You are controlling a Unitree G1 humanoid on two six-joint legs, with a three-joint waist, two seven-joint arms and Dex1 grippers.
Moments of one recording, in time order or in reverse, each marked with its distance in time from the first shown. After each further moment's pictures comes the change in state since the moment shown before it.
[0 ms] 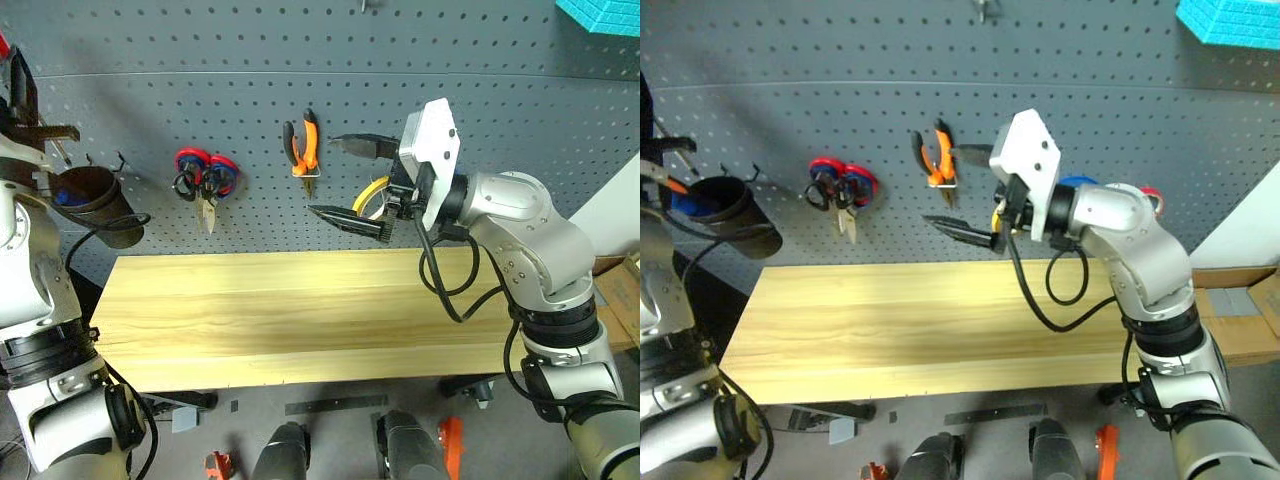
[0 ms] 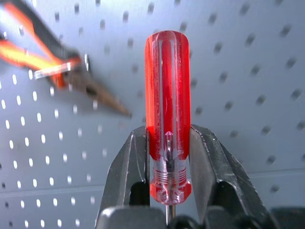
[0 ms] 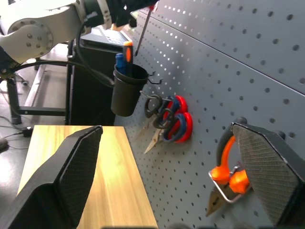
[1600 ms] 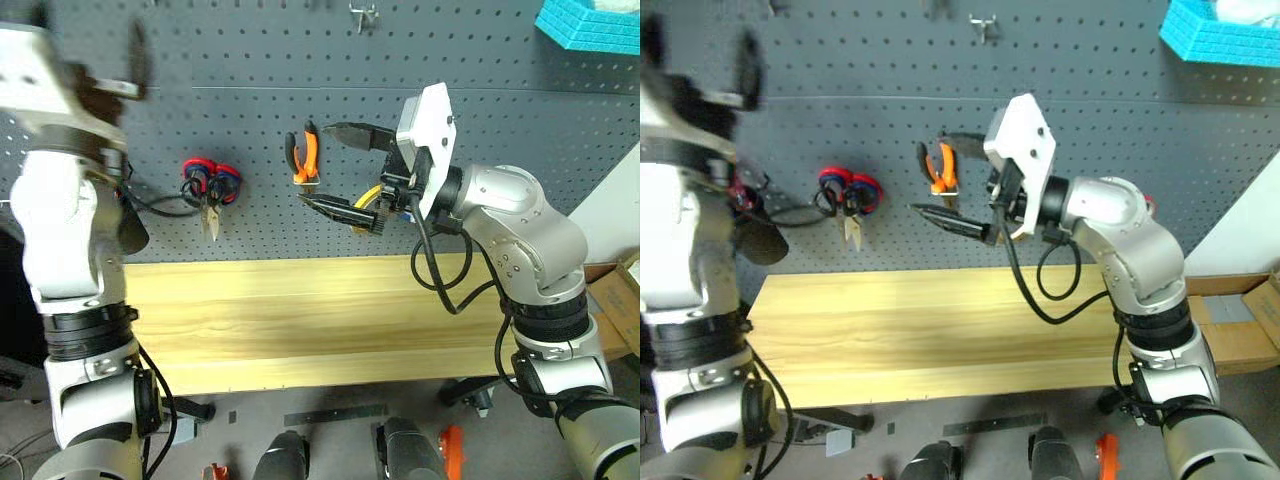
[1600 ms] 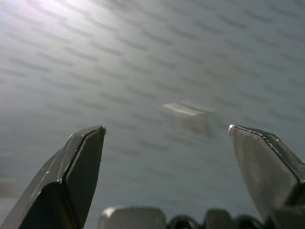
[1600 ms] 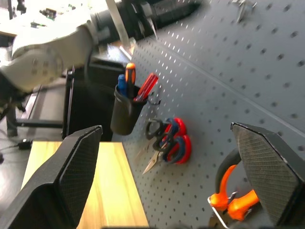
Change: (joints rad) left arm -0.050 -0.070 -0.285 -0.216 -0.087 0.172 -0.056; right arm -0.031 0.037 -0.026 0.023 0.037 0.009 -0.018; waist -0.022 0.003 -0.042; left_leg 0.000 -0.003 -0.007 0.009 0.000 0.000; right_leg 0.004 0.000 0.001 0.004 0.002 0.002
